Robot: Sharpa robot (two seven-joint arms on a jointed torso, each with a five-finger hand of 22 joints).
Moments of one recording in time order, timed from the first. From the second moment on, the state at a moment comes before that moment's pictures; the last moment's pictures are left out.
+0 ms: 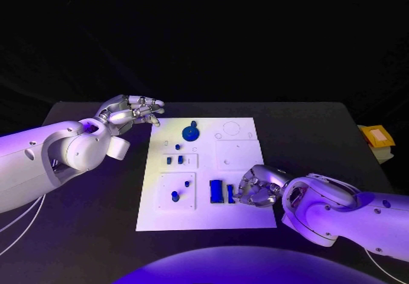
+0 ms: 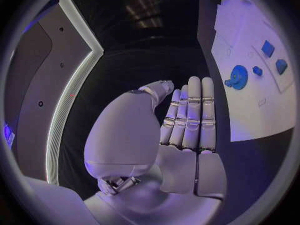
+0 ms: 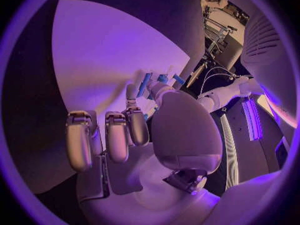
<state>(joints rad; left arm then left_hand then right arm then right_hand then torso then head) 1.22 -0.93 -0.07 1.48 -0.10 -0.10 0.28 1.43 -0.16 0.47 0.09 0.33 0.91 0.21 0.21 0.30 0.95 0.14 0.45 0.07 1.01 0.07 0.87 0.25 0.17 0.85 0.16 0.74 0.65 1.02 -1.05 -0.19 1.97 -1.32 -0.43 -0.48 1.18 -0.20 0.34 0.25 0.22 1.01 0.07 0.40 0.54 1.47 0.00 1.36 1.31 1.47 -0.07 1.54 1.31 0.01 1.47 0.04 1.50 1.31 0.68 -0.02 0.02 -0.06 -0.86</state>
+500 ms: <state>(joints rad) 1.22 -0.93 -0.07 1.48 -0.10 -0.09 0.28 1.43 -0.16 0.47 0.09 0.33 0.91 0.21 0.21 0.30 0.95 0.14 0.45 0.07 1.01 0.07 0.87 0.25 0.17 0.85 0.16 0.74 0.65 1.02 -1.03 -0.19 1.96 -1.33 -0.42 -0.47 1.25 -0.19 0.30 0.26 0.11 1.02 0.07 0.40 0.54 1.47 0.00 1.36 1.31 1.47 -0.07 1.54 1.31 0.01 1.47 0.04 1.50 1.31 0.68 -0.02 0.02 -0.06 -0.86</state>
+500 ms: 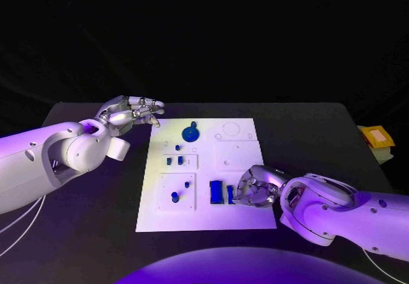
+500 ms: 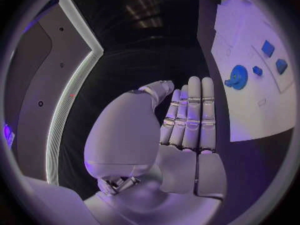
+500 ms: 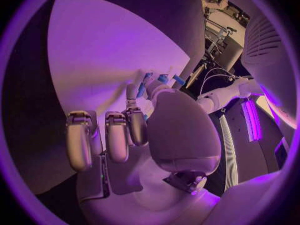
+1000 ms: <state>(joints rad) 1.21 -0.92 -0.07 1.47 -0.09 -0.09 0.31 1.42 -0.17 0.46 0.10 0.33 0.91 0.21 0.21 0.30 0.95 0.14 0.45 0.07 1.01 0.07 0.87 0.25 0.17 0.85 0.17 0.74 0.65 1.11 -1.09 -0.18 1.93 -1.02 -0.44 -0.28 1.34 -0.18 0.25 0.27 0.15 0.94 0.10 0.38 0.53 1.36 0.02 1.16 1.30 1.47 -0.05 1.44 1.31 0.06 1.45 0.06 1.23 1.31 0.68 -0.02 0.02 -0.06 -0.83</state>
